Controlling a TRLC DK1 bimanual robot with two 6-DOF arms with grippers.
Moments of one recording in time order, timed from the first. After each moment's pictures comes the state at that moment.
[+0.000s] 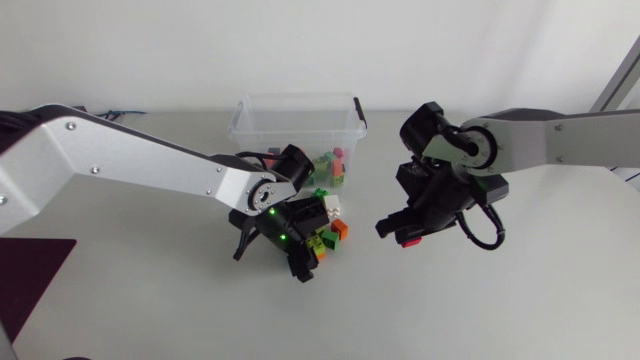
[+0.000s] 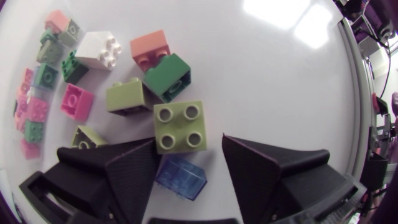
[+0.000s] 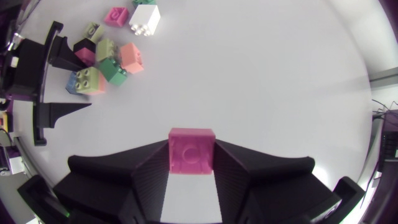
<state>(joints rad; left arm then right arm) -0.63 2.03 1.20 -0.43 0.22 0.56 0.41 1.66 1.06 -0.73 0.02 0.07</state>
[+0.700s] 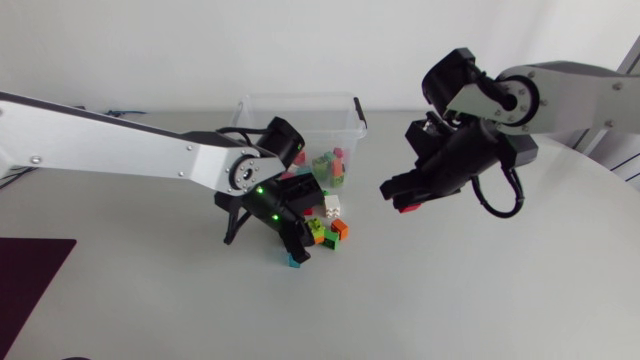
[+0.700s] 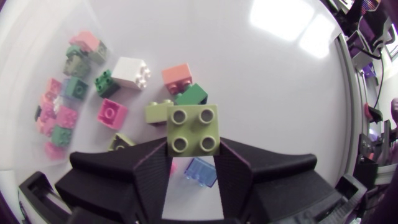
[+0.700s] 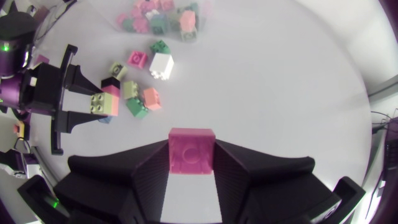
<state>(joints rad) -0.60 1.91 1.22 -0.46 0.23 0.56 0.38 1.59 1.20 -0.77 -0.06 0.04</state>
